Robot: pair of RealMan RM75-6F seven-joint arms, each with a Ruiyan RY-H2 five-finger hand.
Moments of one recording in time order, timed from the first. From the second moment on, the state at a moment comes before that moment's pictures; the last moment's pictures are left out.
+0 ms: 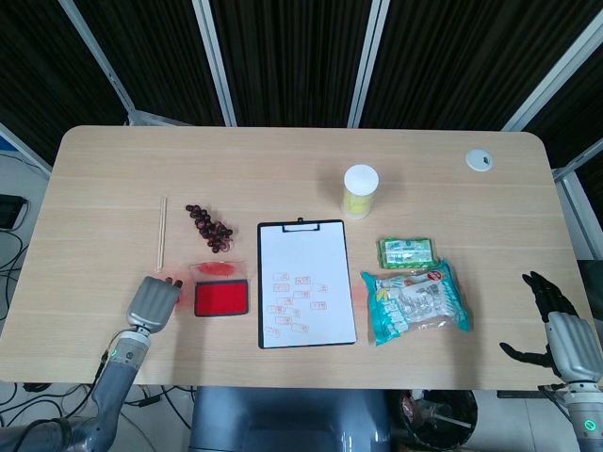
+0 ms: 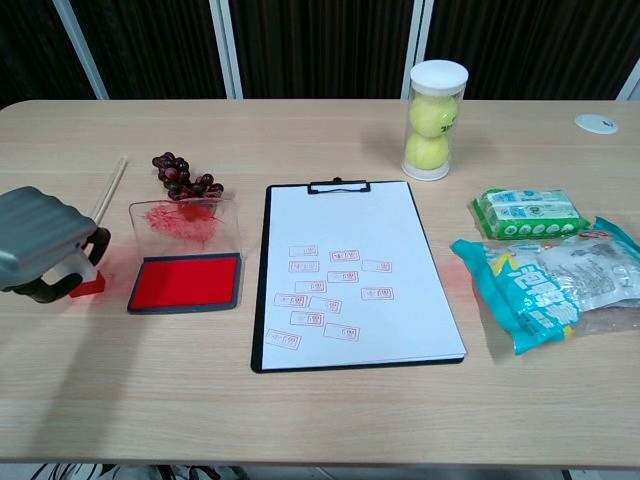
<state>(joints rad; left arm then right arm) -0.51 -1.61 0.03 -1.44 1.10 1.18 0.96 0.08 -1.03 0.06 -1.71 -1.41 1.36 0.21</state>
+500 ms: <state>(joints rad) -0.51 -1.60 0.02 -1.44 1.10 1.18 0.97 0.08 -1.03 0.06 -1.71 -1.41 1.36 0.21</state>
